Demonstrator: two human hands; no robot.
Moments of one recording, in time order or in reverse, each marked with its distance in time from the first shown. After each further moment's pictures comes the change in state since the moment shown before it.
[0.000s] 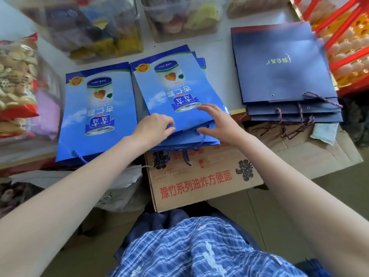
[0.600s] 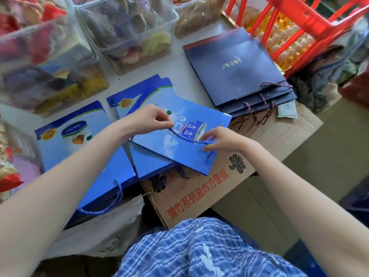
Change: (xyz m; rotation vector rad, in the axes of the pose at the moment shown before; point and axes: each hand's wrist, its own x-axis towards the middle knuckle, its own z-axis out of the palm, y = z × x) left_hand 0.043 0.017 -0.083 -0.204 -0.263 0.346; right_hand -0.048 -0.015 -0.020 0.128 -0.086 0.377
